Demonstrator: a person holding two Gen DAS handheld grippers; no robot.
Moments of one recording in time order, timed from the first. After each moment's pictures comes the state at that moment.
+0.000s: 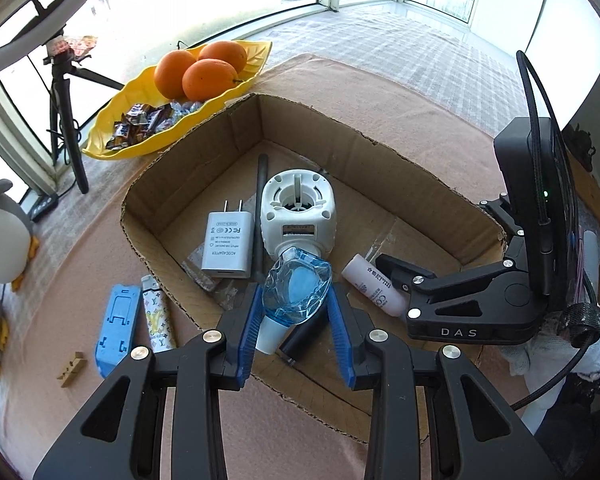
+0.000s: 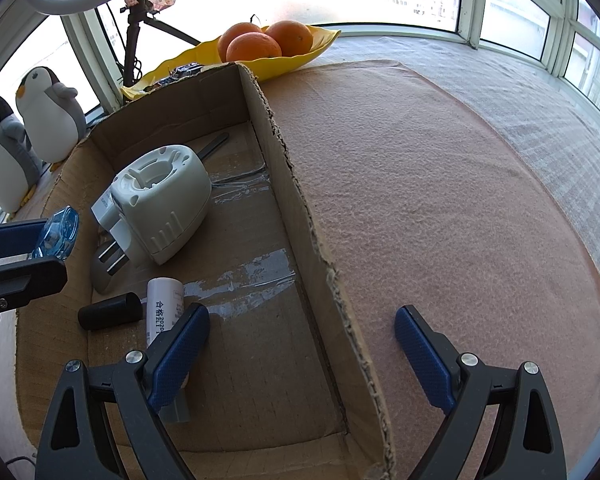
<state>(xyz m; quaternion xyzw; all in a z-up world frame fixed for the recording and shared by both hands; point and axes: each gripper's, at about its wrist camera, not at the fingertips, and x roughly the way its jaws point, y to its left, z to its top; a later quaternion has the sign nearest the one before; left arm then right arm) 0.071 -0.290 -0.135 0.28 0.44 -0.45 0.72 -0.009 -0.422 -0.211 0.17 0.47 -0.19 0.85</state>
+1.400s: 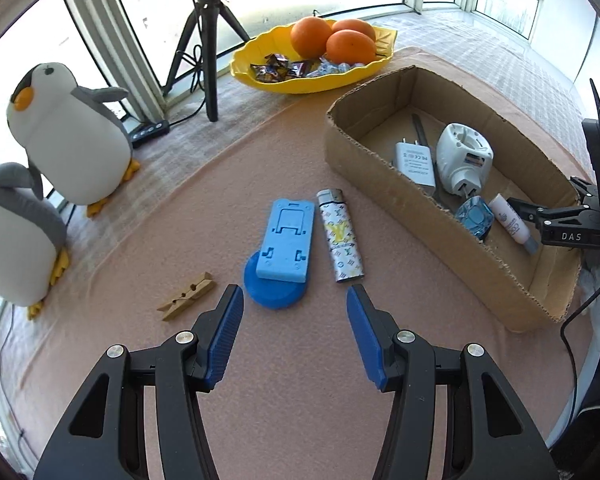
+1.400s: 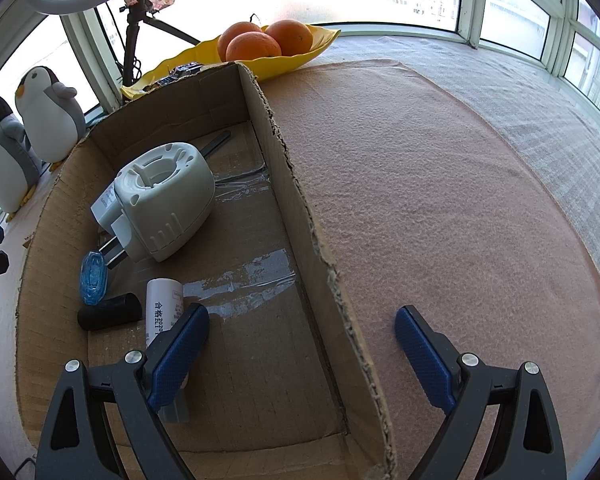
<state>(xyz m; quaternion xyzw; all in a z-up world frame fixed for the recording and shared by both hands) 0.151 -0.162 -0.141 0.27 0.46 -0.36 0.77 -0.009 -0.420 -0.211 0.17 0.47 -0.19 0.85</state>
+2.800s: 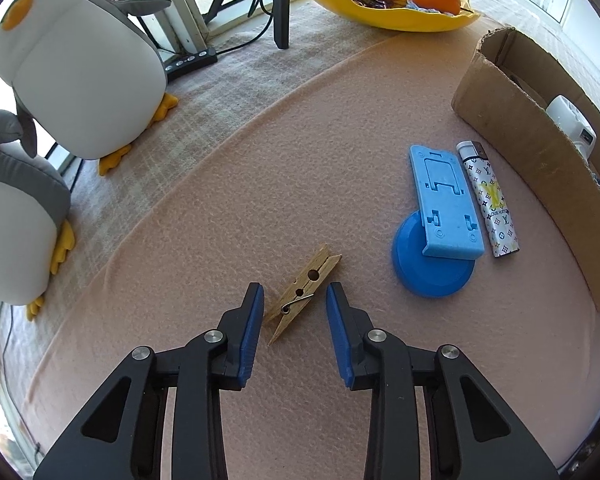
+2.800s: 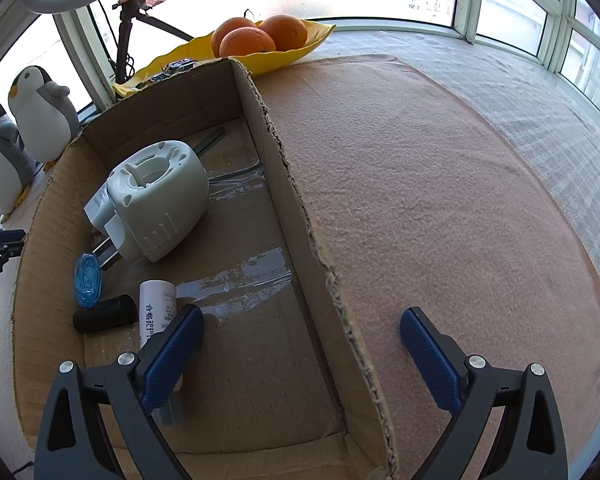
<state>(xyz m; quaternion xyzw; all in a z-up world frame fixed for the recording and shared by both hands) 0.235 -0.132 -0.195 0.30 0.50 -0.33 0.74 -0.005 -0.422 -0.213 0.17 0.48 -0.20 0.84</state>
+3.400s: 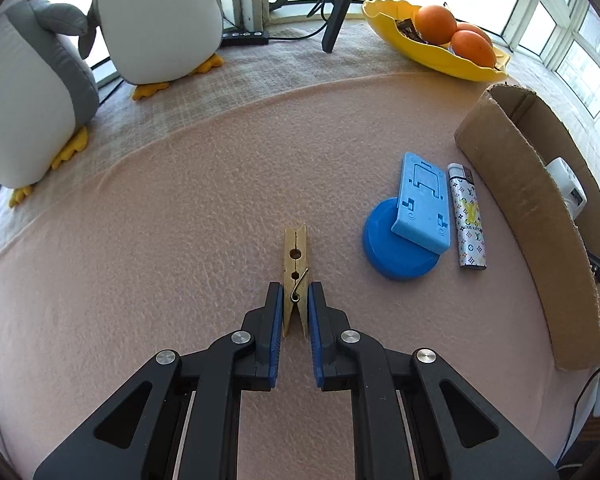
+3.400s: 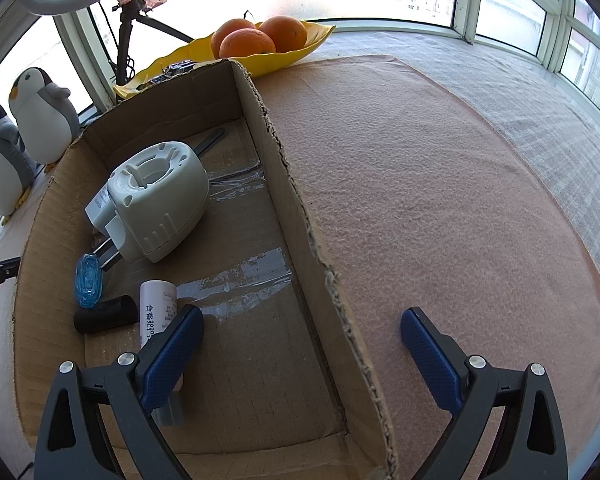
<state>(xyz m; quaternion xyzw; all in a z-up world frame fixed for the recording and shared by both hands) 0.196 -0.102 -0.196 0.14 0.53 -0.27 0.79 -0.006 -0.423 -0.212 0.17 0.48 -0.19 0.84</state>
